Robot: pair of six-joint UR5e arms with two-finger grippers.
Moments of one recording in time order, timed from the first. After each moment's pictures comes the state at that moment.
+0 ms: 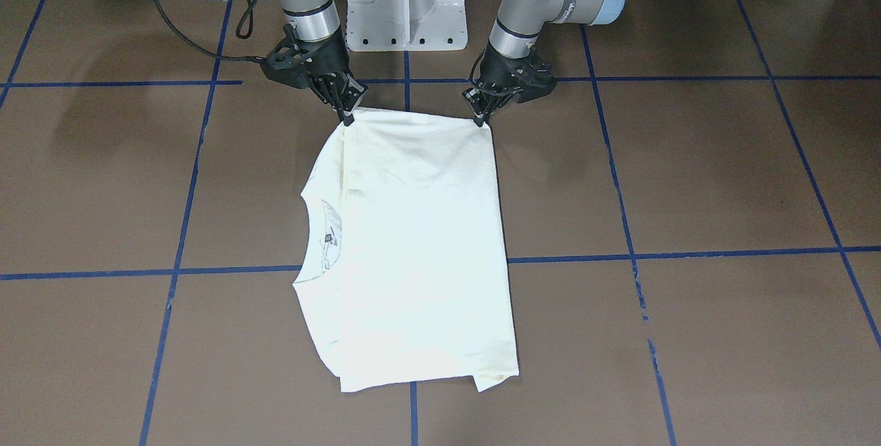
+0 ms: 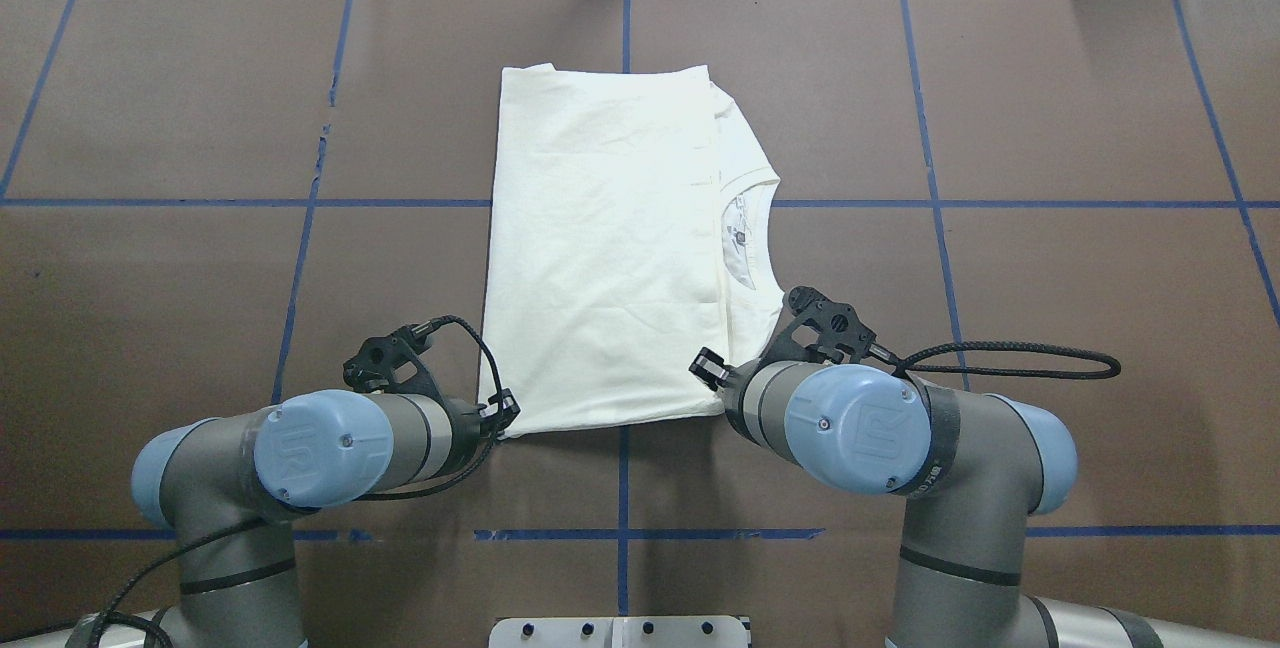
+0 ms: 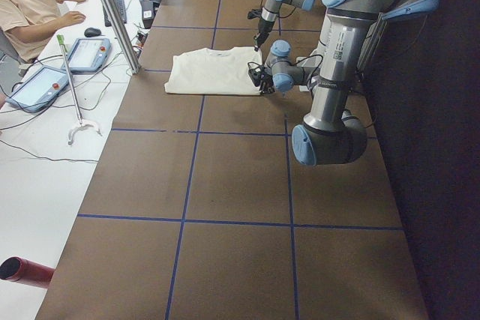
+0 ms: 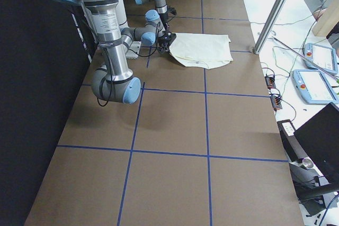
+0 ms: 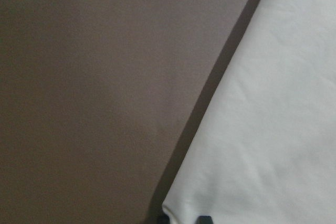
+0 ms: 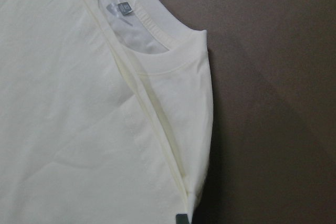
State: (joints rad) left arm -0.28 -1.91 -1.83 -1.97 -1.59 -1.91; right arm 0.29 -1.18 1.93 -1.38 1.50 1.97
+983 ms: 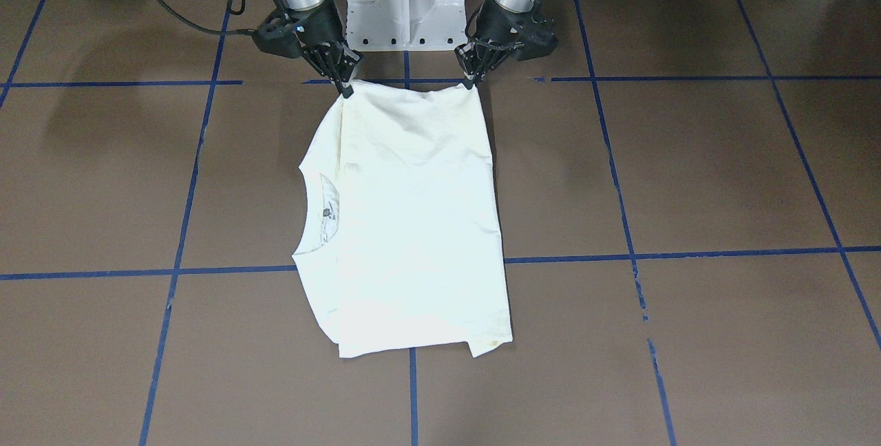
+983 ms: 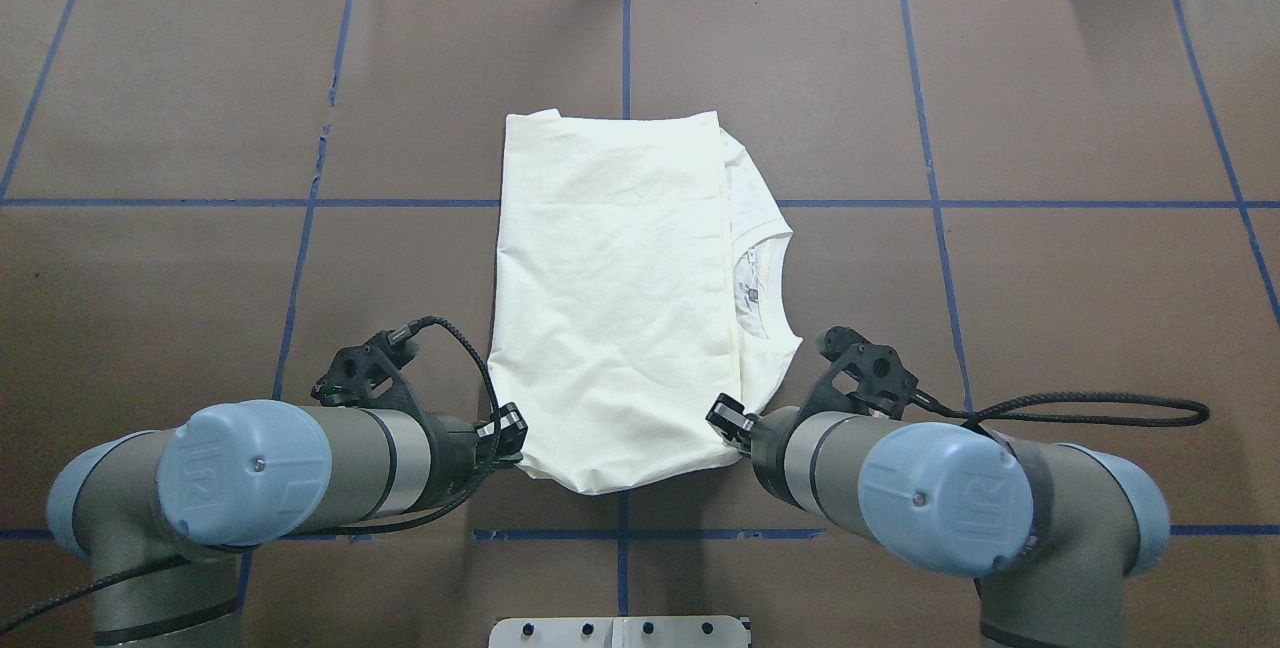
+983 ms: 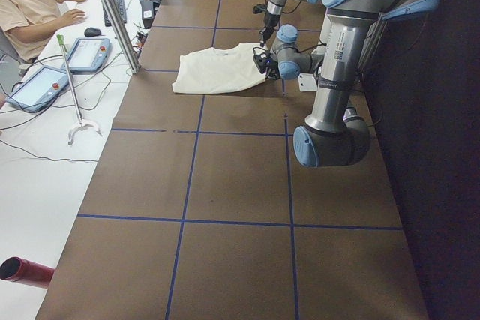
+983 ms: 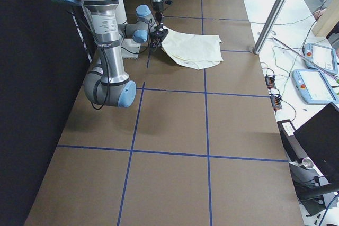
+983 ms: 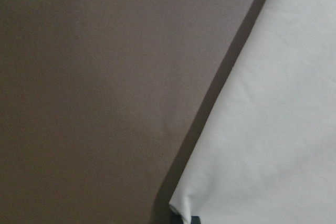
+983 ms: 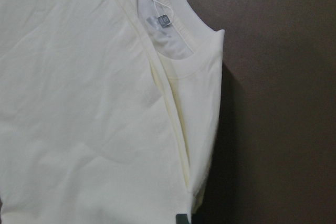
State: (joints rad) left arm -0.26 -1.89 -2.07 -1.91 -1.65 -2.02; right arm 0.21 -1.28 2.14 -1.38 1.49 2.01
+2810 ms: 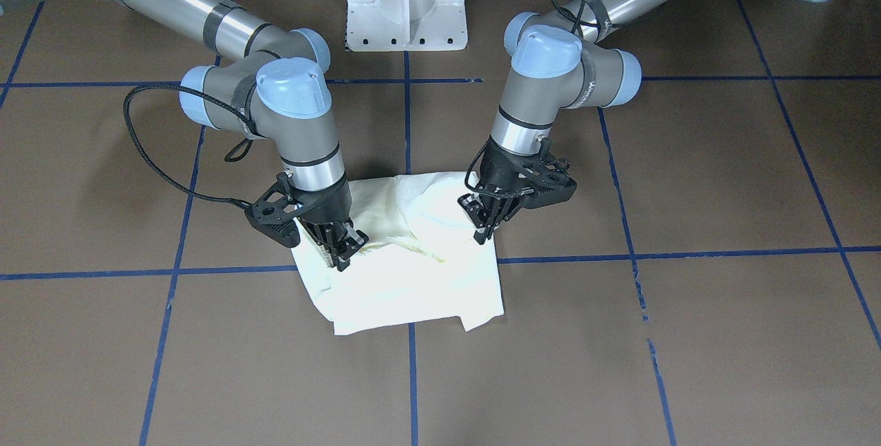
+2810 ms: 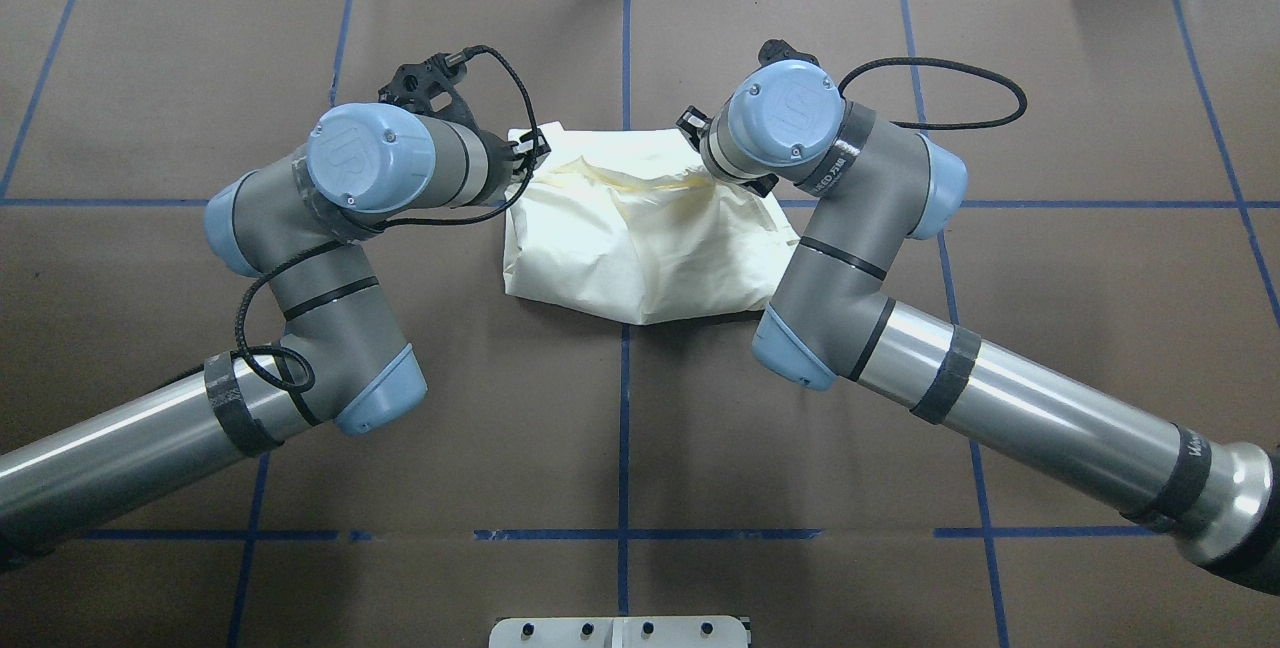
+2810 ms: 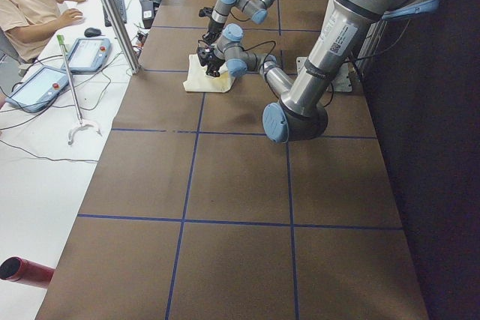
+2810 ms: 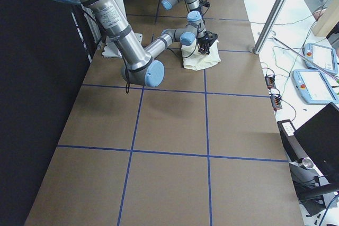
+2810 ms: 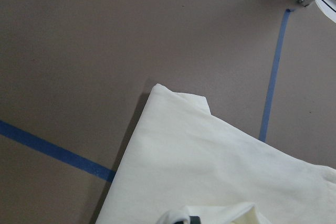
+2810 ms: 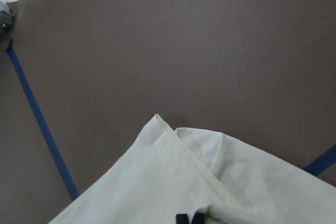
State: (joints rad) left arm -0.63 -2.22 -1.48 -2.11 -1.62 -1.63; right arm 0.65 -0.83 1.37 -1.20 1.64 1.82
